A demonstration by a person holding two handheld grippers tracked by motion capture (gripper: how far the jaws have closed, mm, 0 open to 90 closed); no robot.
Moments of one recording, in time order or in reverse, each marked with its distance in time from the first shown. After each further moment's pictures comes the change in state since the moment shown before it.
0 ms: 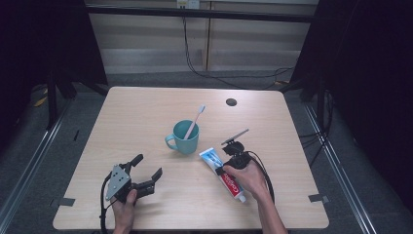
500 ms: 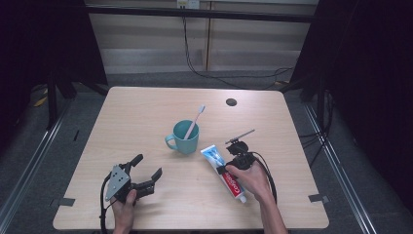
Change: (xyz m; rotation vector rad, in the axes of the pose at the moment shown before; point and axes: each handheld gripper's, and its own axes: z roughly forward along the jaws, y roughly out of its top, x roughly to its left) left arm 0.001 0.000 -0.001 0.000 0.004 0.007; right arm -0.001 -0.008 -0.014 -0.071 0.023 0.012
